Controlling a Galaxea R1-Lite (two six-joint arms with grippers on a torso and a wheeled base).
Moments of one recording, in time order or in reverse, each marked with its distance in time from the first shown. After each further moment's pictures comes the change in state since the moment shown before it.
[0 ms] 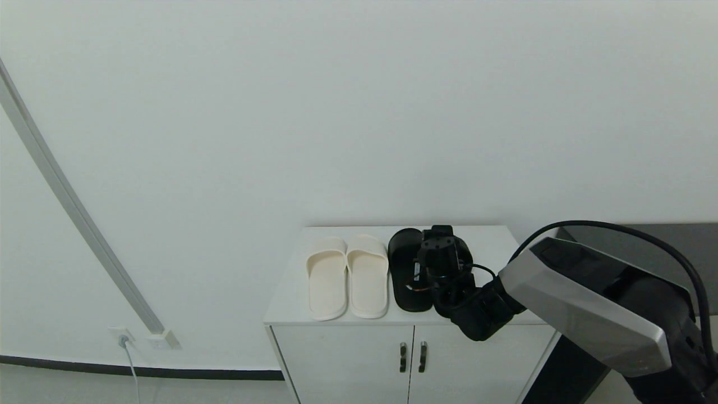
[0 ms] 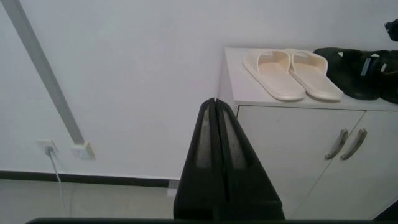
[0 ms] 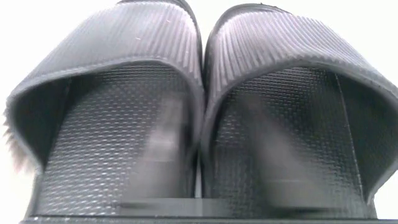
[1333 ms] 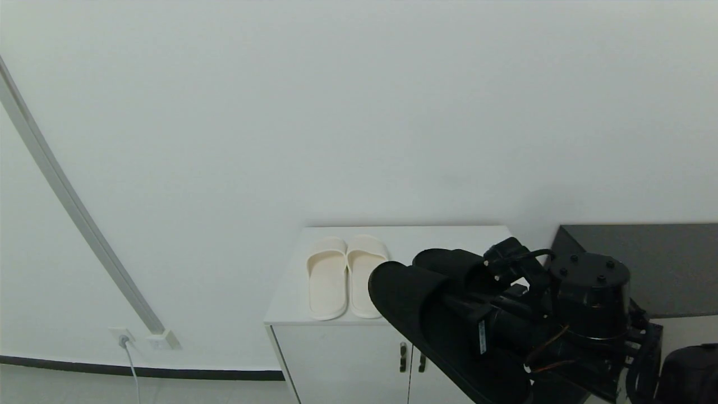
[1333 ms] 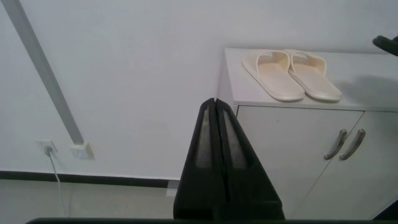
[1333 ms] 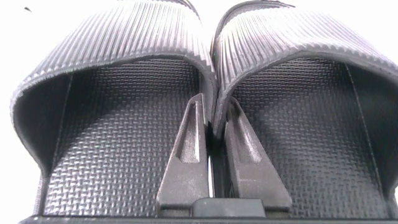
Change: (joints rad) left arm 0.000 0.000 0.000 0.000 -0.001 -0.003; right arm 0.119 -0.762 0.907 -0.179 0.502 -0.136
